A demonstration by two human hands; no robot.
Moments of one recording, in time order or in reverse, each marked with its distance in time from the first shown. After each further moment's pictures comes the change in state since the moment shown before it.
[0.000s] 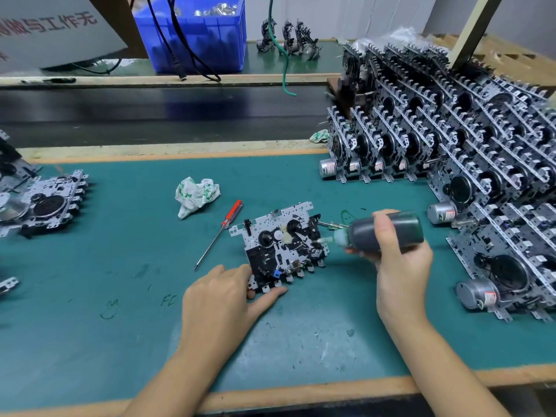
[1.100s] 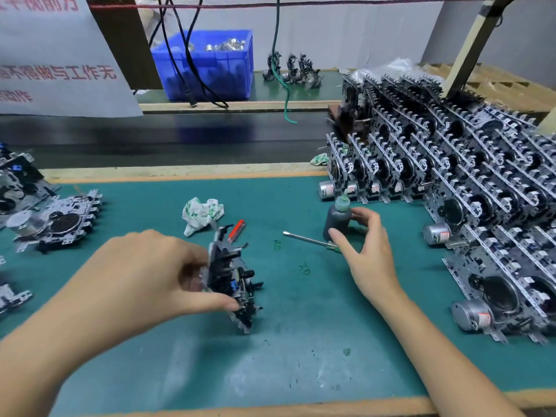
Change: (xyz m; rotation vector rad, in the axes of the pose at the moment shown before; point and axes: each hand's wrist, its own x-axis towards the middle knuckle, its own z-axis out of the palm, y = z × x) left_hand 0.046 -0.032 -0.116 0.263 -0.398 0.098; right_hand 0.046 0.025 0.000 -0.739 -0.251 -0.195
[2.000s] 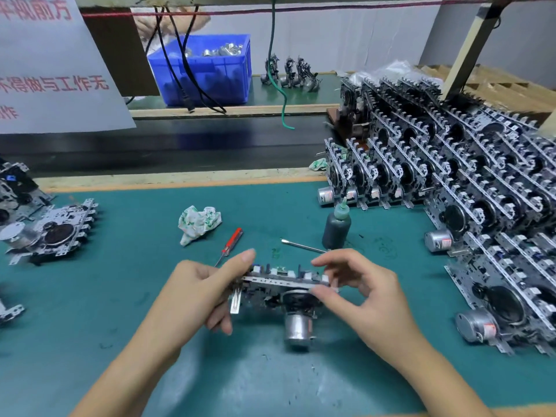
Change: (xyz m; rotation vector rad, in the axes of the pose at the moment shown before) left_hand 0.018 0.042 0.038 -1.244 -0.049 -0.443; right_hand -0.044 -0.043 -0.021 0.310 -0.316 -0.199
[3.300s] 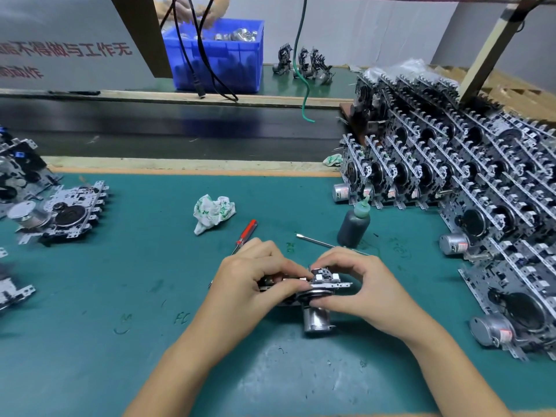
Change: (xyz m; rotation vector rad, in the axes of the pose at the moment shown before) left_hand 0.013 -0.018 0.020 0.114 0.001 0.695; right_hand 0.024 0.003 0.005 -0.013 -0.301 0.131
